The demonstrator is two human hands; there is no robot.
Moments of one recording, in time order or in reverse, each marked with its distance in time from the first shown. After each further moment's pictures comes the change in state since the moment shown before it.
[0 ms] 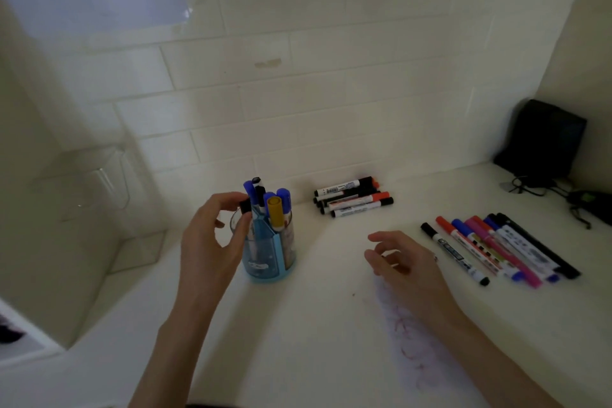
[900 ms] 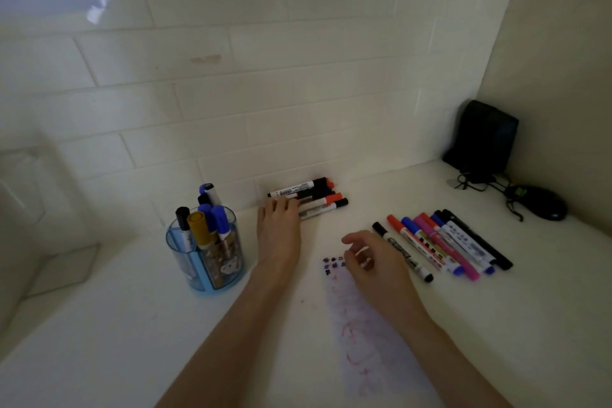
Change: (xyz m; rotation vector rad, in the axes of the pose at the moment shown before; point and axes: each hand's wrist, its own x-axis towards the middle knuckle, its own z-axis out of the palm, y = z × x) left_hand 0.013 0.022 0.208 0.523 -0.308 0.071; right_hand 0.007 0.015 -0.029 -0.369 0.102 0.005
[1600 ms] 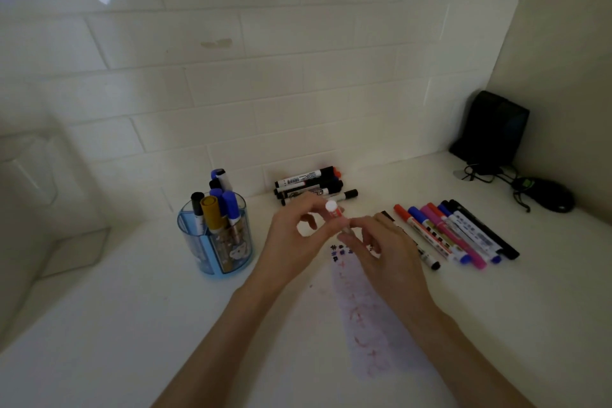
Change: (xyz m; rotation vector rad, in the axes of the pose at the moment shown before) left_hand -0.044 0.014 -0.079 -1.091 -0.025 0.187; right_hand -0.007 -0.017 -0.002 -0.178 0.128 -0.278
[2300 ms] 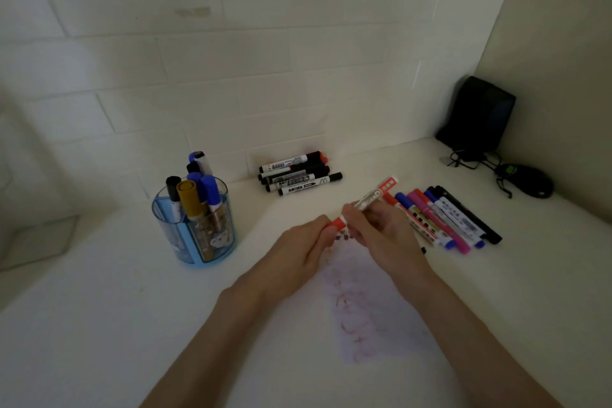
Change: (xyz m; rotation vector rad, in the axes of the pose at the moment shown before) left_hand -0.026 -0.014 0.013 0.275 -0.430 -0.078; right_hand 0.010 0.001 -0.019 0.669 -0.147 0.406
